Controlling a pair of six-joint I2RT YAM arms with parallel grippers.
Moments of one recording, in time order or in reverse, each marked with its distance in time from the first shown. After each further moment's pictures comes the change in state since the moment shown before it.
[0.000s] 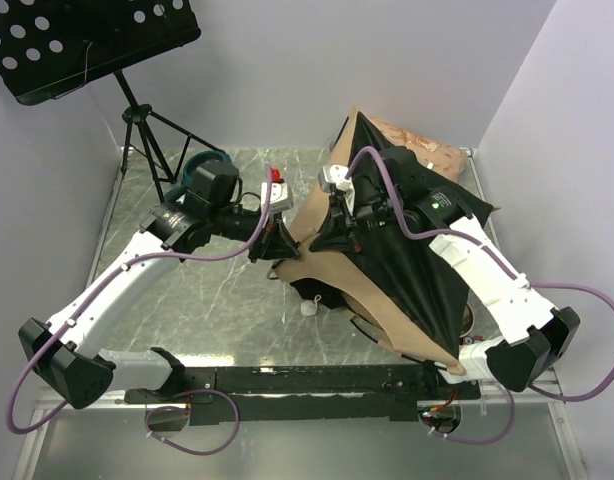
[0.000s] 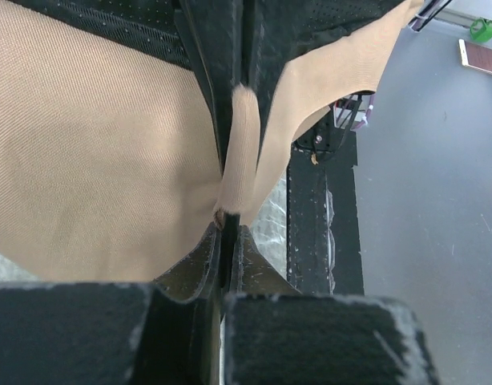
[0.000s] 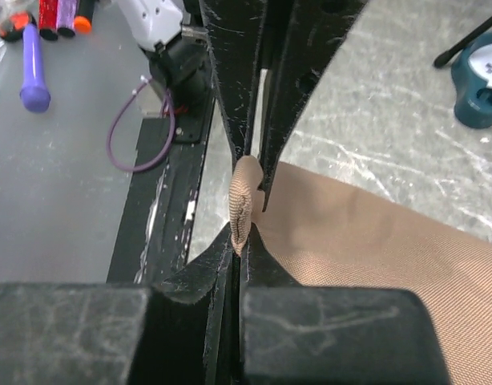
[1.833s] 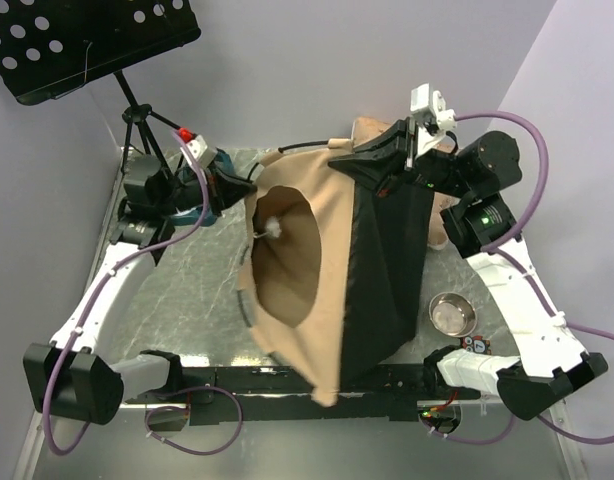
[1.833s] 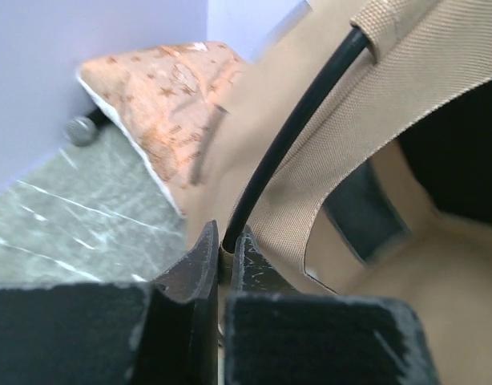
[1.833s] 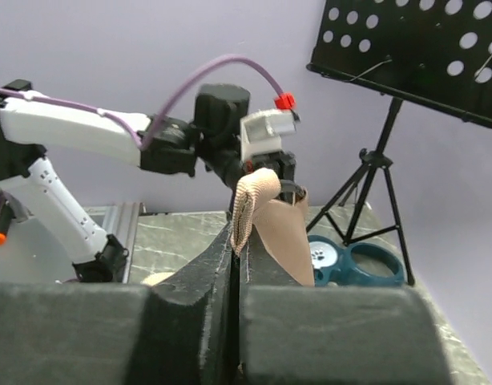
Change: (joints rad) left arm 0.420 -0.089 -0.293 0.772 -0.012 -0.359; right arm -0.128 -0.147 0.036 0.865 0.105 0.695
